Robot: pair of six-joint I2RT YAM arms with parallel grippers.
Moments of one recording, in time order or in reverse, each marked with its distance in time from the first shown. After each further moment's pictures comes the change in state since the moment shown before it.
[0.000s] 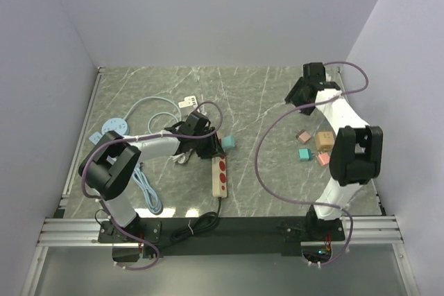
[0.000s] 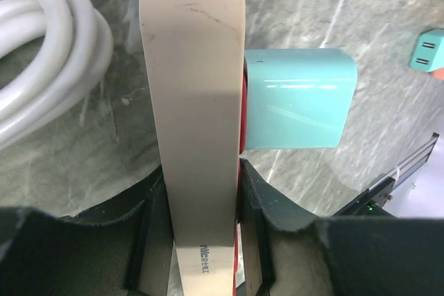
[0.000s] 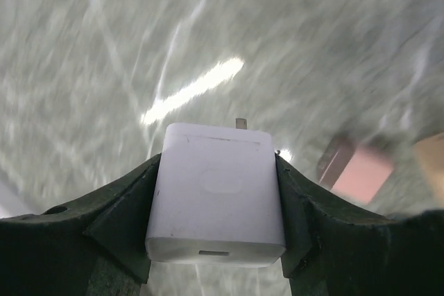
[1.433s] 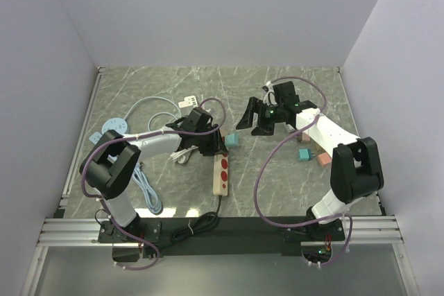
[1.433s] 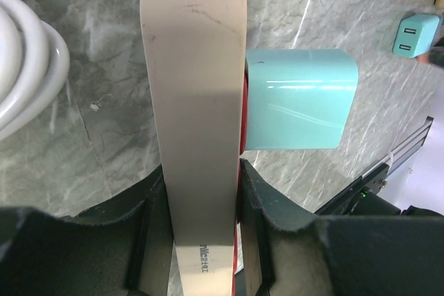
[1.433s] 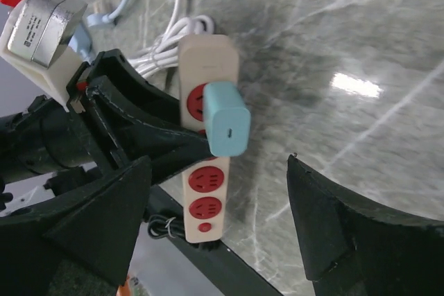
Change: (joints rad) left arm -0.003 0.005 0.064 -0.048 0.038 0.035; right arm 0.249 -0.127 -0.227 0.147 -0.620 -0.085
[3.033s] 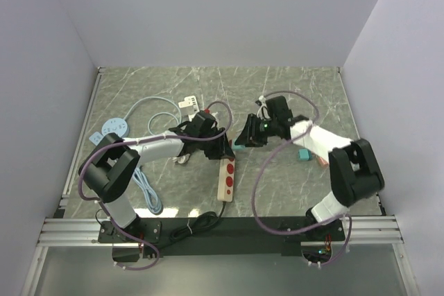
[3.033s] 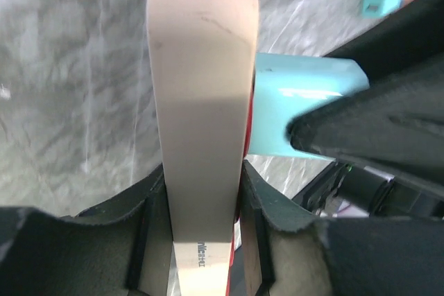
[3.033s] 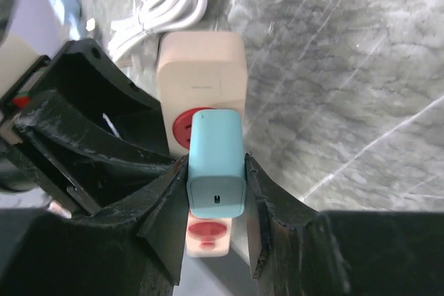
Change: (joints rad) left arm -0.055 -0.025 -0.022 0.086 0.025 -0.013; right arm 0.053 0.049 -0.105 0.083 -0.092 0.019
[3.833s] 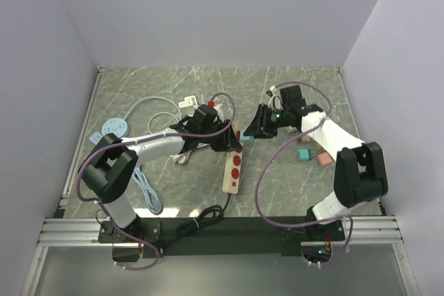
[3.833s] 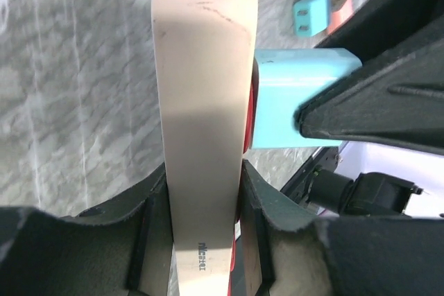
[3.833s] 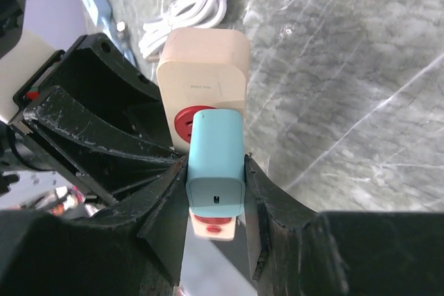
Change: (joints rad) left arm -0.010 -0.005 0.053 0.072 0.037 0.004; right arm -0.108 -0.062 0.092 -0.168 -0.057 -0.075
